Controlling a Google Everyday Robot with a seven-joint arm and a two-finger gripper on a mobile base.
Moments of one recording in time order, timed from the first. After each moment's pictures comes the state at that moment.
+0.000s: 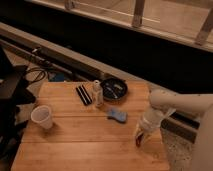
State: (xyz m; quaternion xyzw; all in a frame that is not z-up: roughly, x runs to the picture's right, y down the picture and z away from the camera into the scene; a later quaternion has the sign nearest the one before) arm 0.176 0.259 0.741 -0.38 0.28 0.74 0.48
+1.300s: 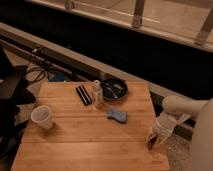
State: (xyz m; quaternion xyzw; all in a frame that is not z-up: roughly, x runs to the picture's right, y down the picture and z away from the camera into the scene) arm 0.252 0.289 0.759 -0.34 0.33 0.79 0.39
